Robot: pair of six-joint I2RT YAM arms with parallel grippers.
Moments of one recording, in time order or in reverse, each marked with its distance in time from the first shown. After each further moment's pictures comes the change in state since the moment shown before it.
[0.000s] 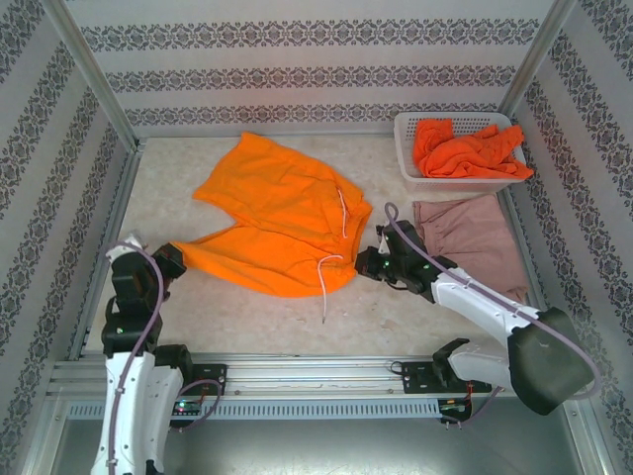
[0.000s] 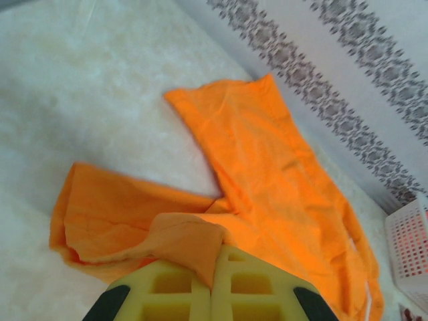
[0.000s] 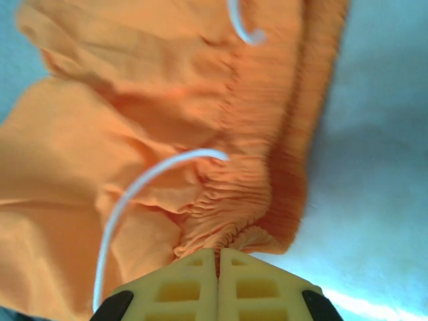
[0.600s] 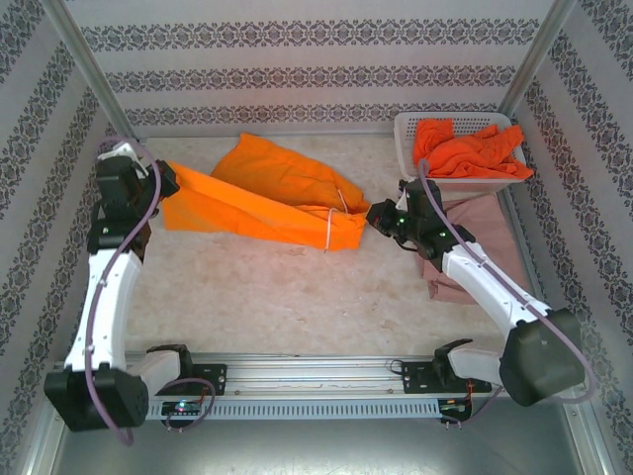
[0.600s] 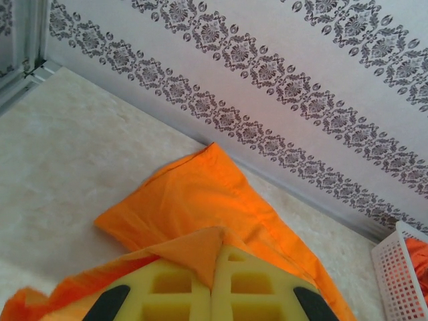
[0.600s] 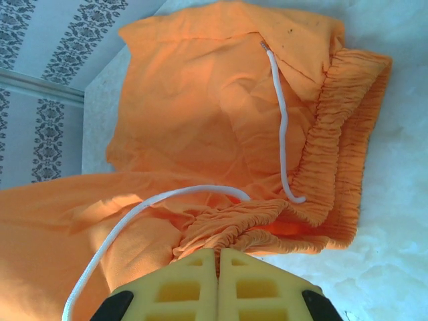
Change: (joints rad) left arm 0.000 0.651 0.550 0.143 0.045 0.149; right arm -0.177 0.082 0.255 -0.019 -0.026 0.068
